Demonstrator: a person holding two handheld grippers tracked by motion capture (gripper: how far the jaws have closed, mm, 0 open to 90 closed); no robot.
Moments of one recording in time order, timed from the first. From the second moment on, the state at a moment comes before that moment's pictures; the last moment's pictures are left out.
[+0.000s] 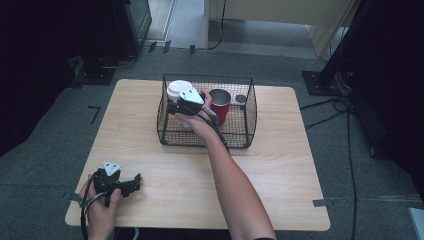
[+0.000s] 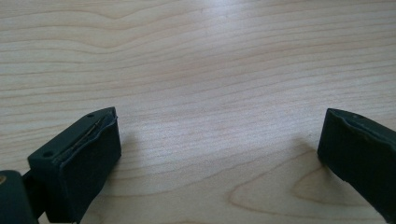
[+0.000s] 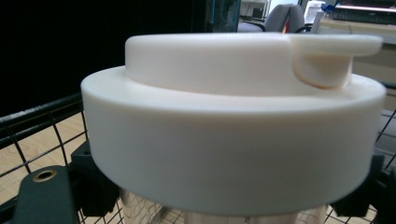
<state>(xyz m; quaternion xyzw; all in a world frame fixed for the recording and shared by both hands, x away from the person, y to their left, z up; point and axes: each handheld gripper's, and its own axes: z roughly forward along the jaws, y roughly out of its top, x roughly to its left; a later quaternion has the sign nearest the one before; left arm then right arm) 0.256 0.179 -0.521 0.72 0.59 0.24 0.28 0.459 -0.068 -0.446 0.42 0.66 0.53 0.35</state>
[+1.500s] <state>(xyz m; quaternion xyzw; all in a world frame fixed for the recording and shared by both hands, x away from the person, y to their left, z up) 0.256 0.179 -0.521 0.72 0.59 0.24 0.29 0.455 -0.080 -0.444 0.41 0.68 0.53 0.30</state>
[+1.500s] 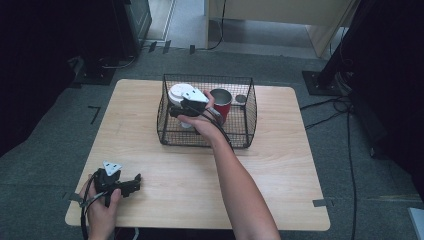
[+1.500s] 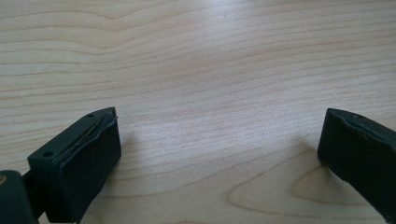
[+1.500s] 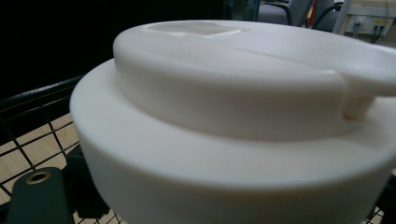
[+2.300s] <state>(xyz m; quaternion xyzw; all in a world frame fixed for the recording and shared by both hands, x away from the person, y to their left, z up) 0.256 0.179 -0.521 0.72 0.58 0.24 0.29 0.451 -0.083 -0.438 0.39 0.68 0.54 0.31</state>
